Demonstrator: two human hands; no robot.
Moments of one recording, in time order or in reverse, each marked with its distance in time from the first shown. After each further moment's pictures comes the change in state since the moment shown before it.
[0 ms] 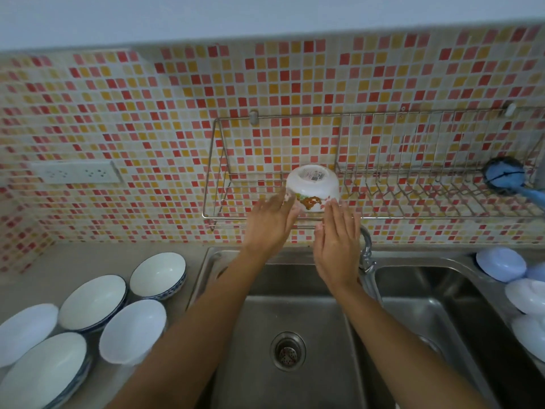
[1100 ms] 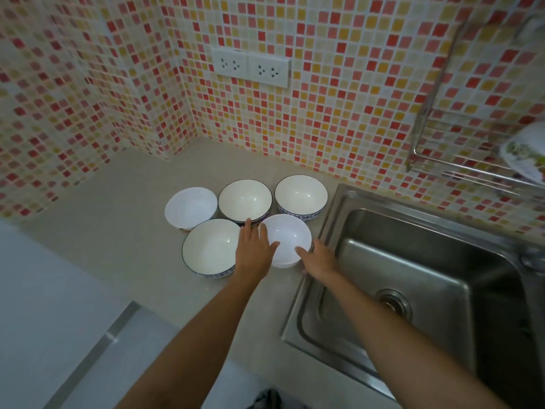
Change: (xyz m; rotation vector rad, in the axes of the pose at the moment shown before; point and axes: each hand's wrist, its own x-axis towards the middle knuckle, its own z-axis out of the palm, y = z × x) left_hand -0.301 -0.269 0.074 -0.071 -0.271 -0.703; right_hand -0.175 -0.277 0.164 0.434 -1.142 0.482
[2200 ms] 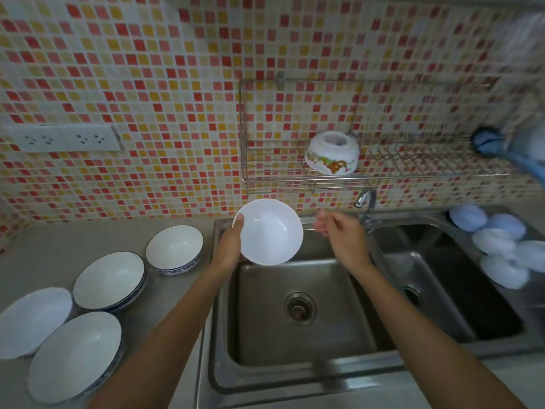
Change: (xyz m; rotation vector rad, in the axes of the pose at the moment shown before) left_hand 0.016 0.217 -0.075 -1.387 -0.475 0.113; right_hand -0.108 0.064 -0.260 0.312 0.763 -0.287
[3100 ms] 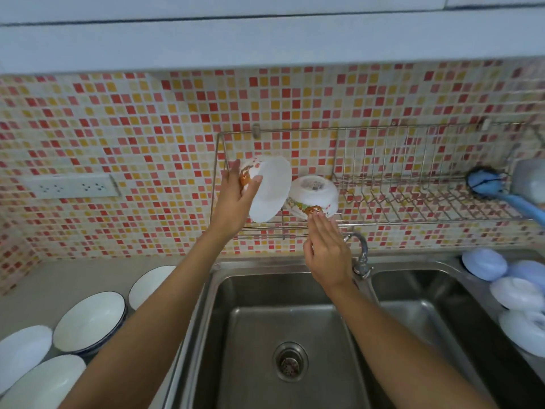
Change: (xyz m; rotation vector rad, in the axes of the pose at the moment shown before) left_hand 0.051 0.131 0.101 0.646 0.228 0.649; right_hand 0.093 0.044 -0.023 -0.635 0.358 -0.789
